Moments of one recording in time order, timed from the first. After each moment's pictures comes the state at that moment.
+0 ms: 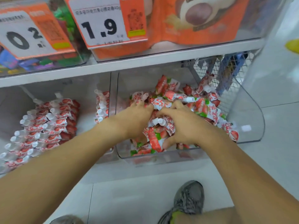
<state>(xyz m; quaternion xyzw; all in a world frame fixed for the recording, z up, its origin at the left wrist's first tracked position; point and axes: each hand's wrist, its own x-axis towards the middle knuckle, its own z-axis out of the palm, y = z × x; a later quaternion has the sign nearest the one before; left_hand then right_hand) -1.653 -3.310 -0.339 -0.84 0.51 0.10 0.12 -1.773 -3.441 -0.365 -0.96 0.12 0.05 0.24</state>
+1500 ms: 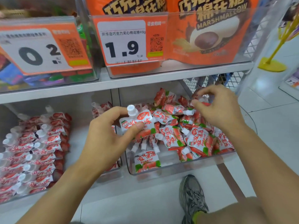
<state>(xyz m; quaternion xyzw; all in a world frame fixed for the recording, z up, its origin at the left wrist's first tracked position) -1.650 -3.229 -0.322 -0.77 0.41 0.01 -0.49 -1.780 -3.488 -0.332 -0.86 0.35 -0.30 0.21</state>
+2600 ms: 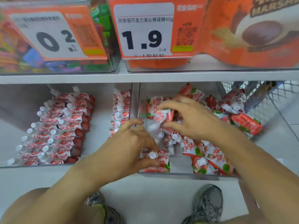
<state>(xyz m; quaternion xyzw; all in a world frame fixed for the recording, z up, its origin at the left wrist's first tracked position) -1.651 -3.227 -0.343 -0.79 0.58 0.05 -0.17 -1.707 -3.450 -0.336 -0.98 0.01 0.00 0.20</state>
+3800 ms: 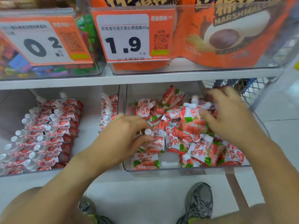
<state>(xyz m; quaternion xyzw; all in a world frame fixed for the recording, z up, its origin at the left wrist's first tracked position) -1.649 -3.251 -0.336 -0.80 0.56 -0.04 -0.22 -1.788 -3.489 -0.317 -0.94 0.25 -0.18 0.12</state>
